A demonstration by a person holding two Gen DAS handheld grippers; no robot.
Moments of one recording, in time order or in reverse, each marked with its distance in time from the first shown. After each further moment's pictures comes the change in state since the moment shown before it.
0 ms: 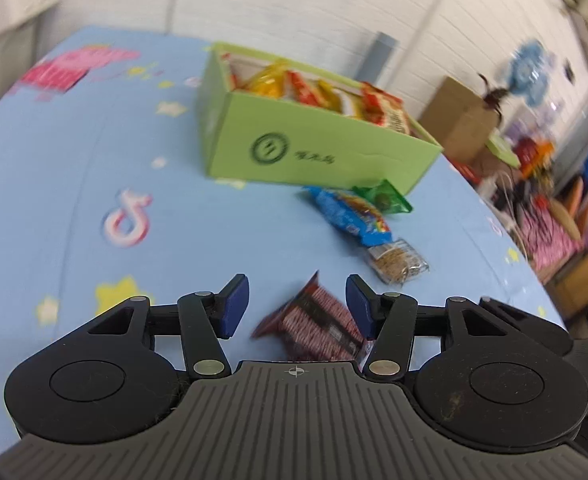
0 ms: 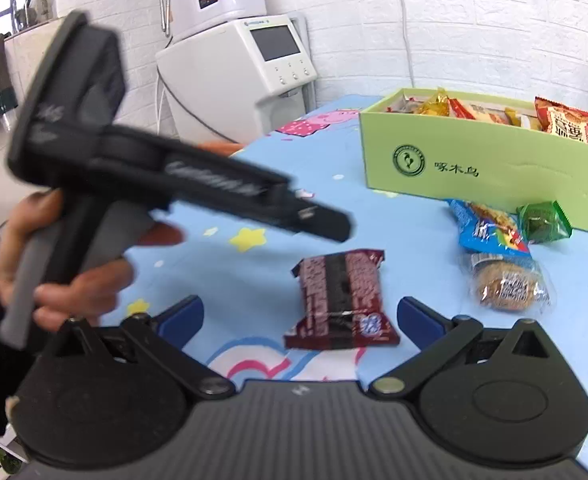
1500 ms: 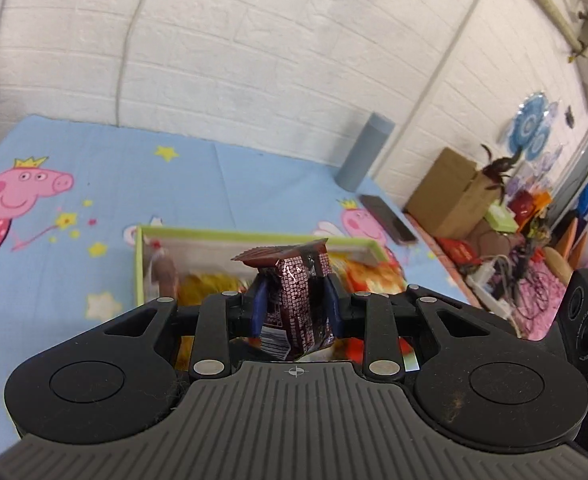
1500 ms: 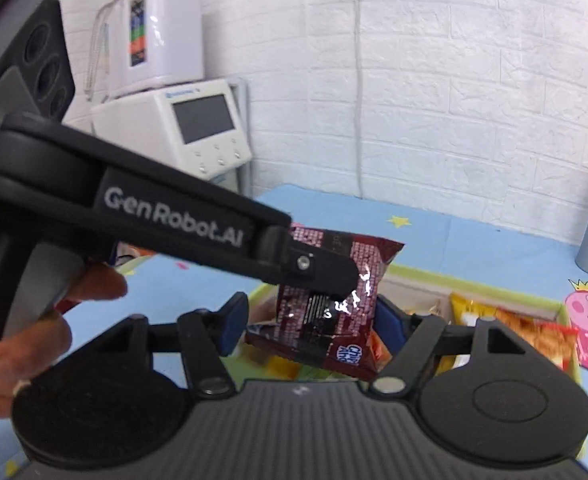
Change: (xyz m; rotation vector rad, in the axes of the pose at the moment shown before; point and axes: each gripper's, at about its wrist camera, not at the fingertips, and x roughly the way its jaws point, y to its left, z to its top) left arm 0.091 -0.034 0.212 0.054 -0.101 -0.032; right arm 0.090 -0.111 0.186 -0.080 -0.114 -0.118
